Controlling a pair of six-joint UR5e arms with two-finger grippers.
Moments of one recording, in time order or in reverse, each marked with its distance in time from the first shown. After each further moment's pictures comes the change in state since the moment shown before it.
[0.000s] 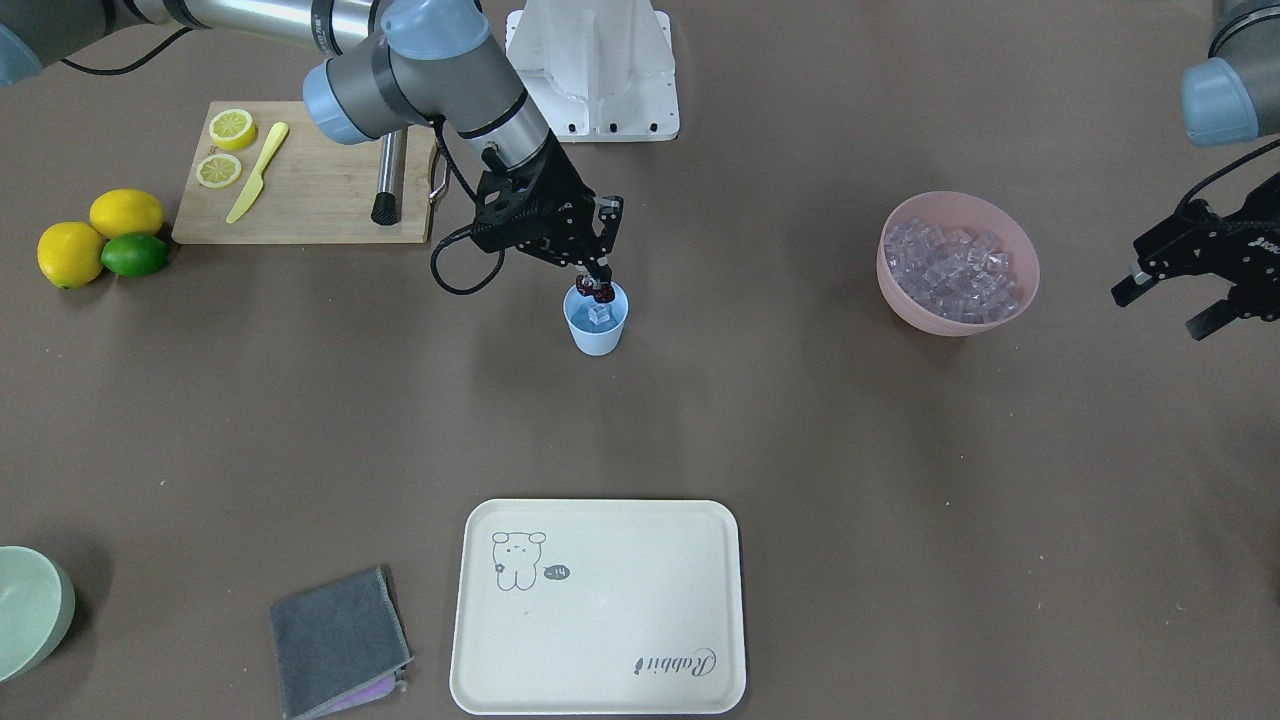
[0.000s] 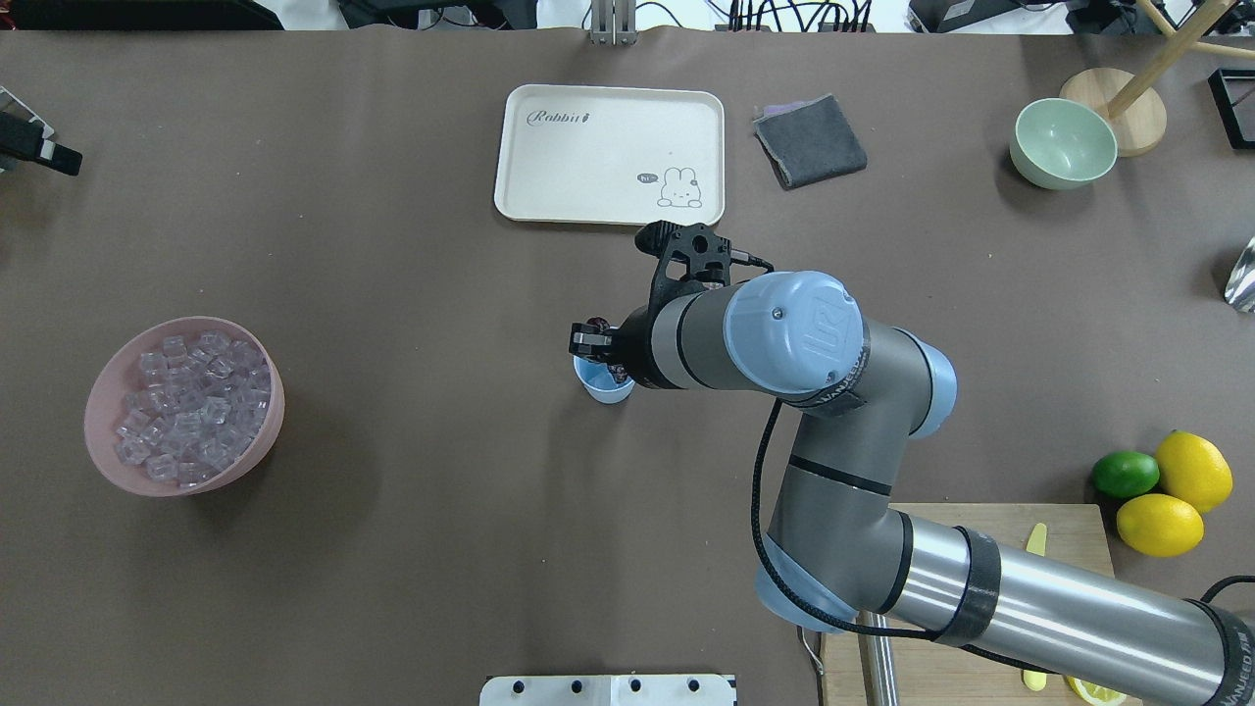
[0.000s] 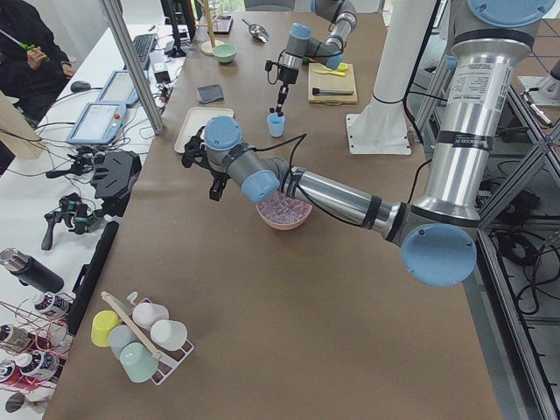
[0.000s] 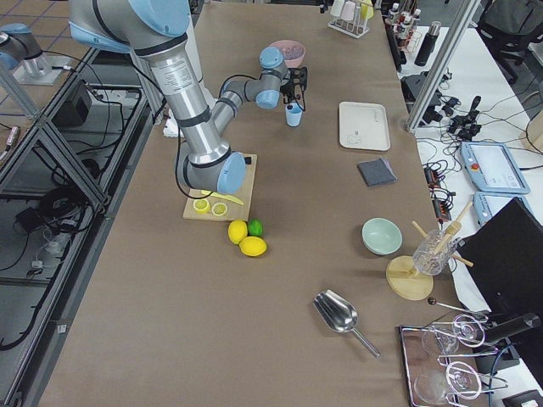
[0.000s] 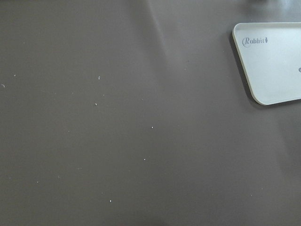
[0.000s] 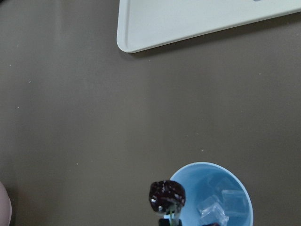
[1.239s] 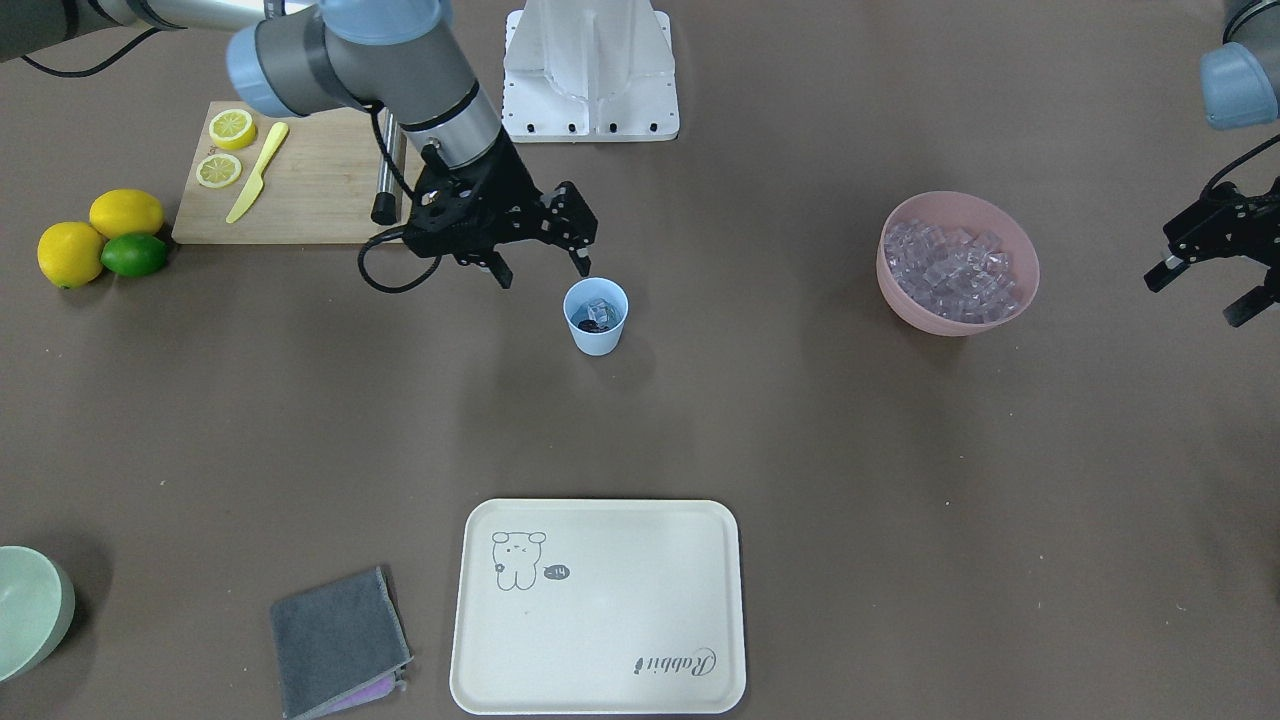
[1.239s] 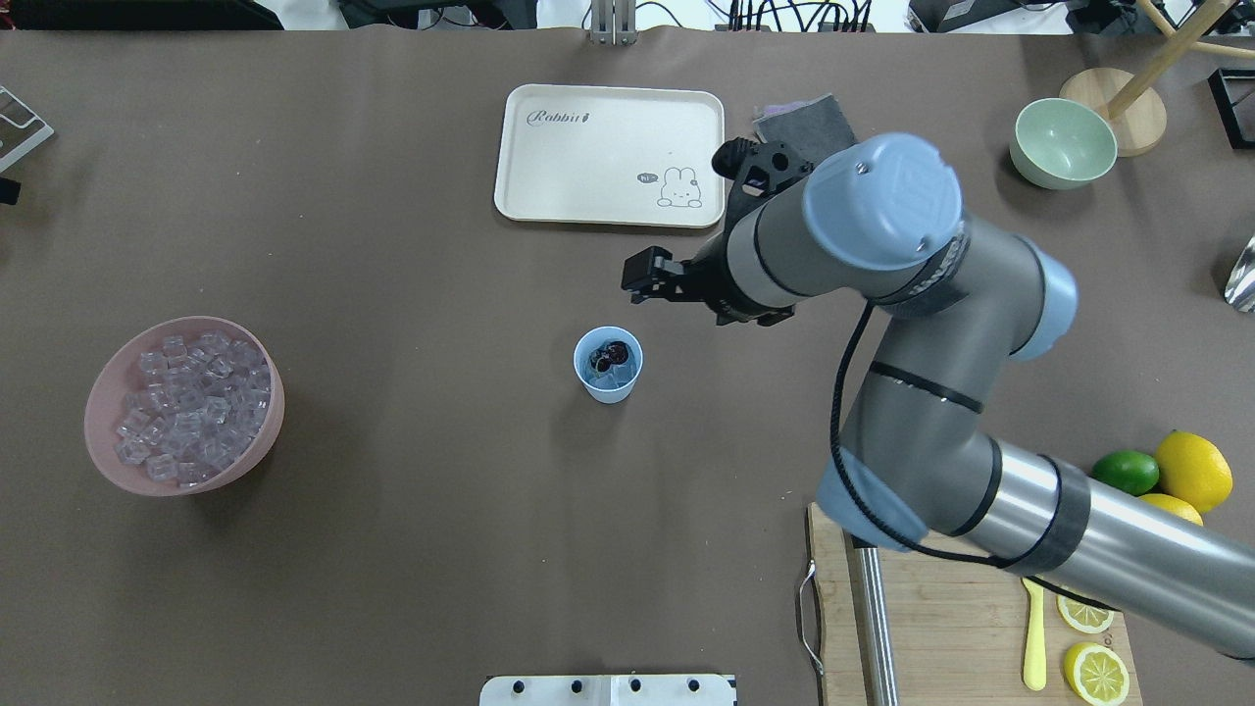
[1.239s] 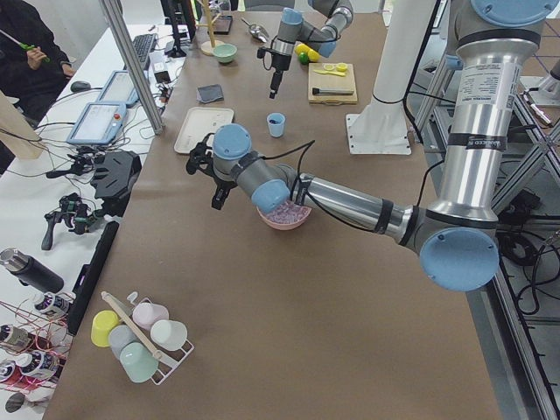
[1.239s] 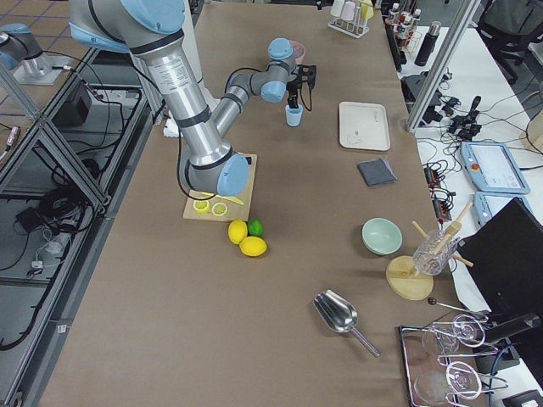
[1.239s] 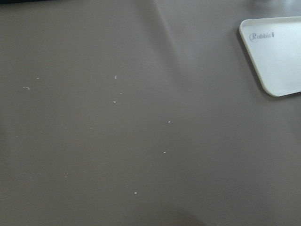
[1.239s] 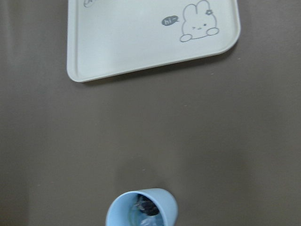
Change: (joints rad) left arm -0.030 0.140 -0.031 -0.107 0.115 0.139; right arm 0.191 -0.050 0.143 -0.294 0.229 -0.066
